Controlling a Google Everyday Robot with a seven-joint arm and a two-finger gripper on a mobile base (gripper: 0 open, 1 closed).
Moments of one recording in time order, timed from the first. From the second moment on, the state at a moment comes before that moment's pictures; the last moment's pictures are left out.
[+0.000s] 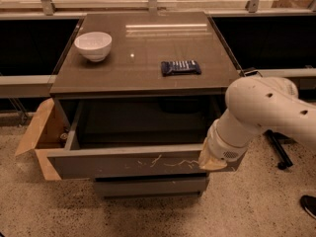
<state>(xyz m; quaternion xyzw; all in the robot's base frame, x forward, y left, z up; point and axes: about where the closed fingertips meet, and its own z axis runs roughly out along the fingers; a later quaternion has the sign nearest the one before) 0.449 -0.147 0.709 -0.68 0.72 0.06 0.11</state>
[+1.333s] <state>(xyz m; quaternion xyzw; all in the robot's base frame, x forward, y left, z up) 0.498 -0.151 0.667 -0.65 0.74 0.06 0.13</state>
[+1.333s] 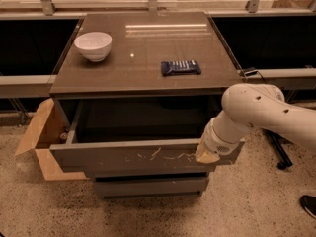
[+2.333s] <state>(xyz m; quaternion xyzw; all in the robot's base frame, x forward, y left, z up) 0.504 -0.158 0.661 -0.64 0.75 0.05 0.15</state>
